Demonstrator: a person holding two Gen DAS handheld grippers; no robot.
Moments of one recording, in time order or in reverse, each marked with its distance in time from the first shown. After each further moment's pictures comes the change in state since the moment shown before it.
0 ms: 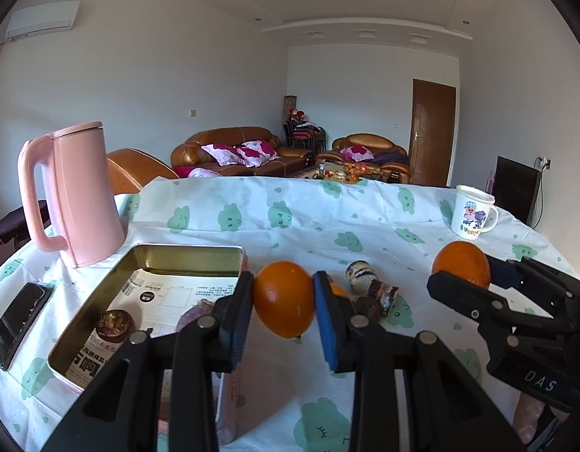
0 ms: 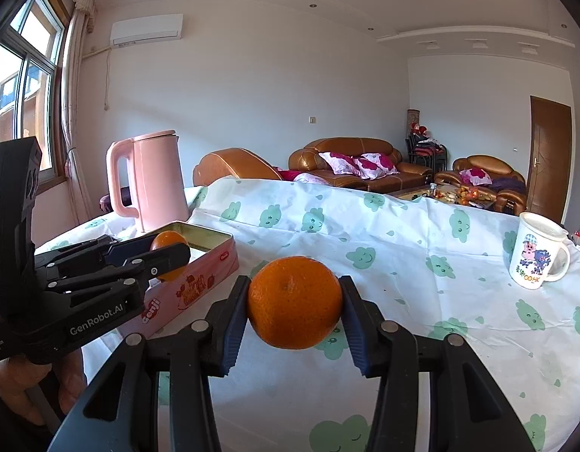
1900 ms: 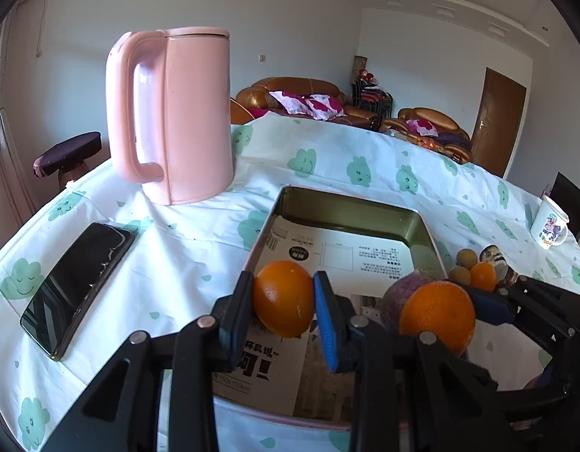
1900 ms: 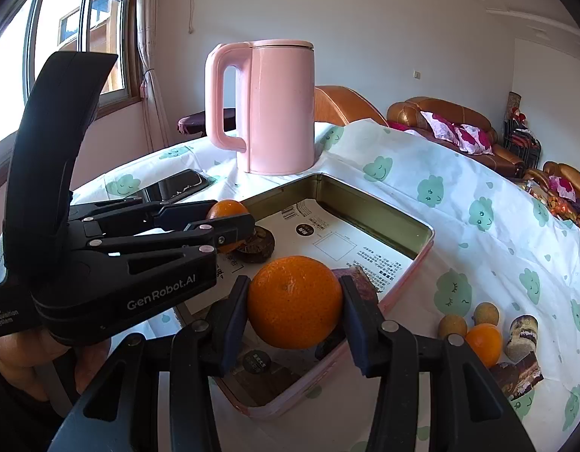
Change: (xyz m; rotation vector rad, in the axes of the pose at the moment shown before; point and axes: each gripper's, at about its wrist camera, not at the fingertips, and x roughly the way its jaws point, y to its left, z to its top) left arm 0.026 0.139 -0.016 -0.167 0.199 0.179; right arm 0.111 0.144 0.011 -0.201 0.244 0.289
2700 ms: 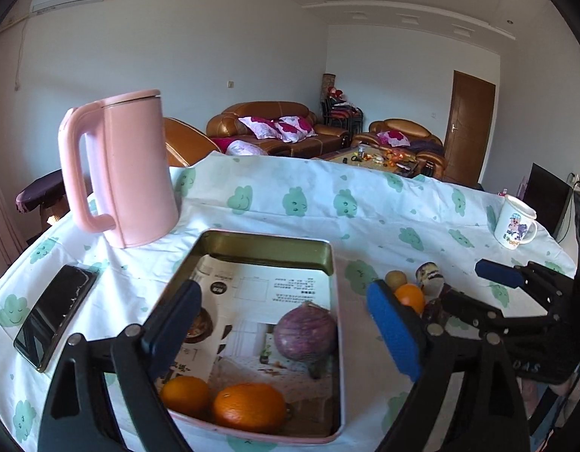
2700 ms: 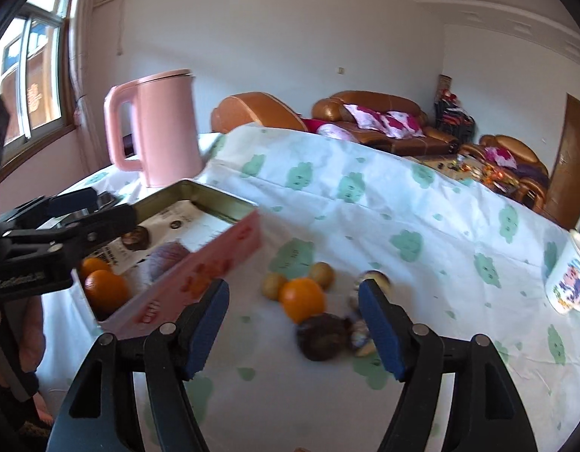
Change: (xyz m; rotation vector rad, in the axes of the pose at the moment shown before) left arm -0.031 -0.081 0.016 0.097 -0.094 -0.078; right arm -0.080 -0.128 -0.039 0.230 -0.009 -0.283
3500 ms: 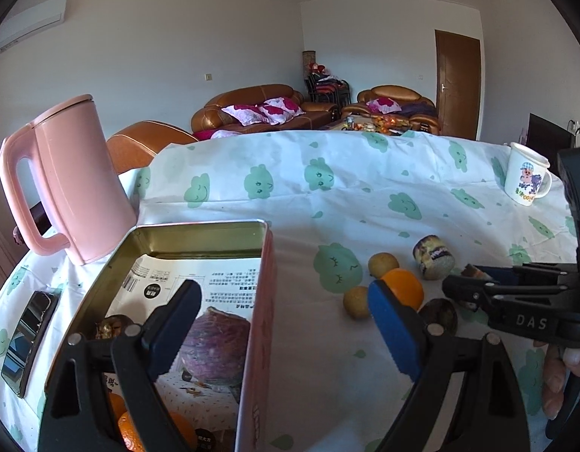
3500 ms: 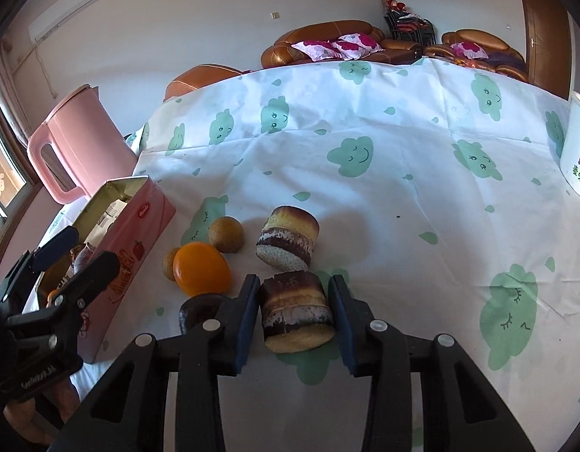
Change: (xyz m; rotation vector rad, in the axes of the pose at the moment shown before) left arm 0.060 -0.050 -0.006 0.137 0.067 0.052; right arm 0.047 -0.056 -0.020 0.249 0.196 0.056
